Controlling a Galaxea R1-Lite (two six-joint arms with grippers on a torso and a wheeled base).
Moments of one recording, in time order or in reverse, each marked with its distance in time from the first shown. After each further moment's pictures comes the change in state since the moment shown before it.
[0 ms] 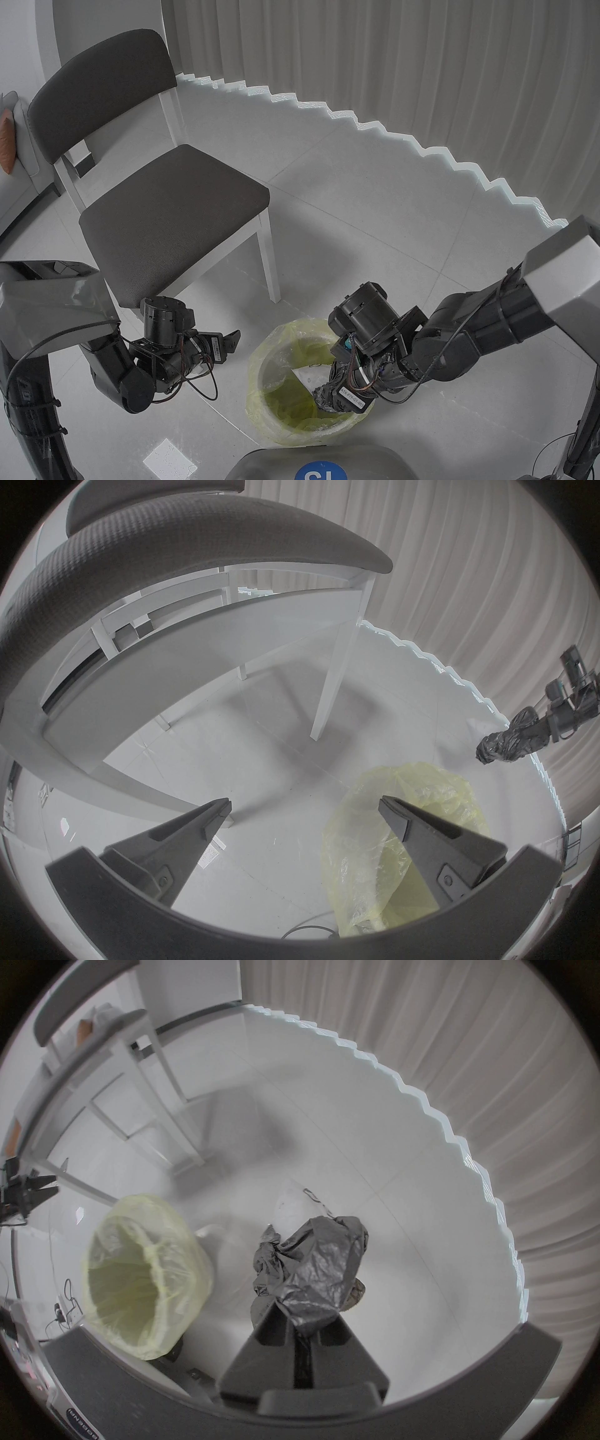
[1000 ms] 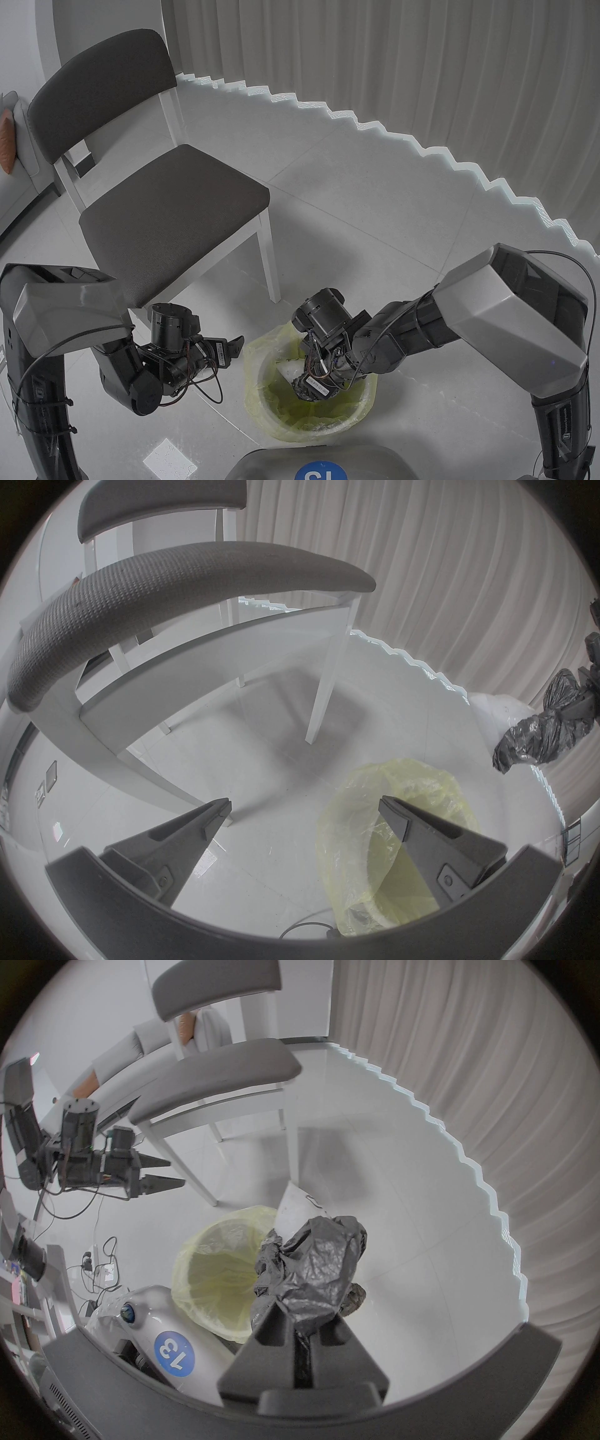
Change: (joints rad) left arm 0.002 0.077 -0.018 -0.045 -0.015 0.001; right arm -0.021 0.290 -0.298 0.000 0.002 -0.036
